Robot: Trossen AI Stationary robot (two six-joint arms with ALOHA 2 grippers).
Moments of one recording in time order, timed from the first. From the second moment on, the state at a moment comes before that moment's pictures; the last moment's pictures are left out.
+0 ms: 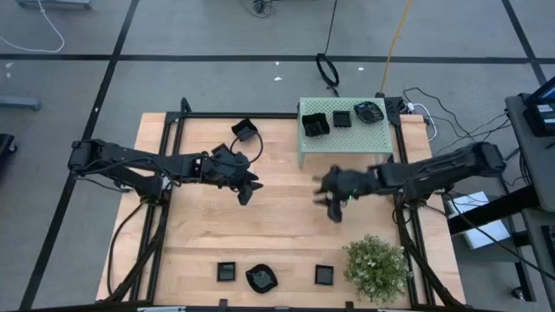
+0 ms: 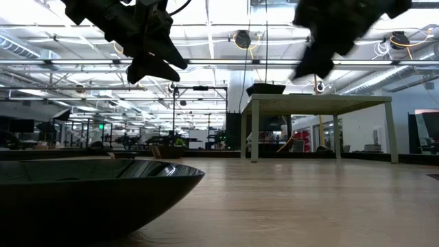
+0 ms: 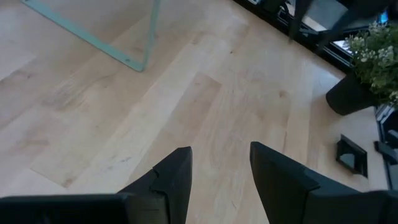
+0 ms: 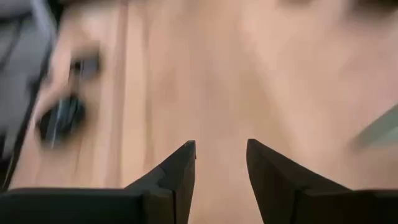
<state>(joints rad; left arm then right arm) 0.01 1.27 0.78 -0.10 -0.08 -0.53 0.13 1.19 0.75 -0.23 0.07 0.35</state>
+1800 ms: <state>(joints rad) 0.00 1.27 0.78 -0.20 0.03 -0.56 0.50 1.68 0.75 0.08 -0.29 0.17</state>
